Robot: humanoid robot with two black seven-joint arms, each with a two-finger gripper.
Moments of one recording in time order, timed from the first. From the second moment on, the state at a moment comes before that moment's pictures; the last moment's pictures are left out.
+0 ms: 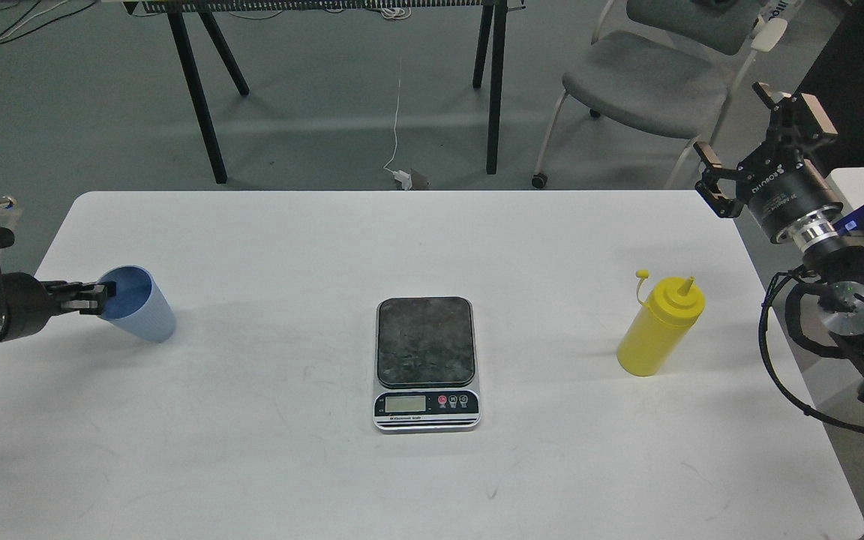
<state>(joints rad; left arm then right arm) -0.89 0.81 -0.05 -0.69 1.52 -0.21 -0.49 0.73 -0.49 0.62 0.63 -0.10 0.49 0.49</state>
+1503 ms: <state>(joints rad) -1.30 0.30 0.05 -1.00 1.89 -0.49 -0.49 0.72 -0.51 0.62 0.63 -0.10 0.49 0.49</state>
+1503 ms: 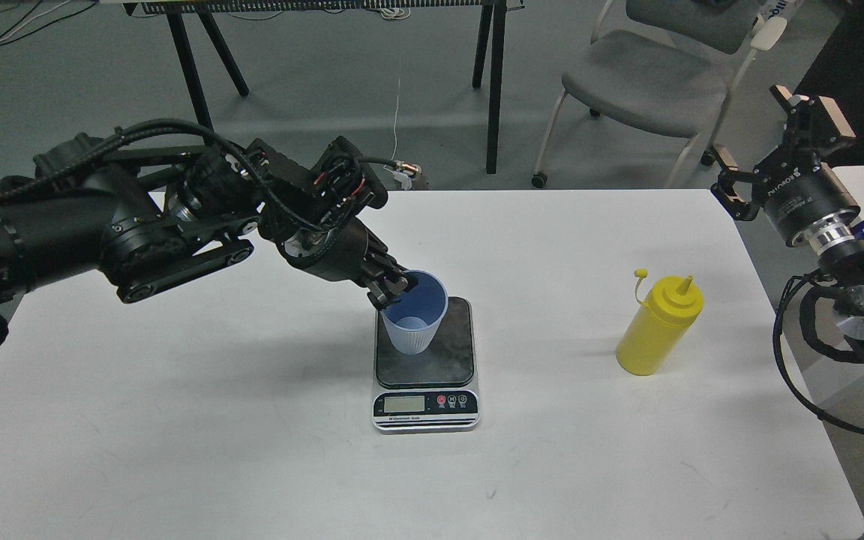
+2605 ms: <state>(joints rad) -1.28 0.12 0.04 -0.80 1.79 -0.49 -0.49 0.72 -0.51 0.62 0.64 -0.10 0.49 0.49</state>
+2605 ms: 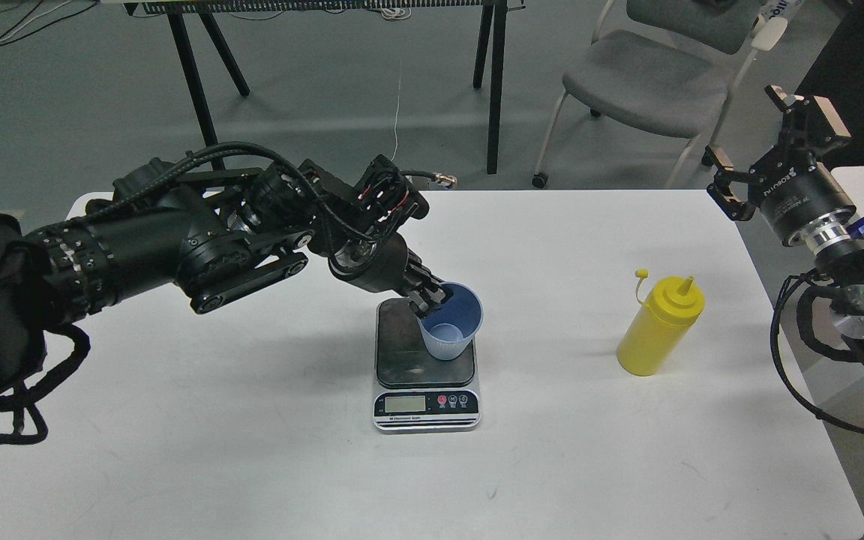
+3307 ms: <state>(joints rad) -1.55 0.35 -0.11 -0.56 0.85 -0.49 -0.49 0.68 -0.53 0.67 0.64 0.11 0.49 0.49</state>
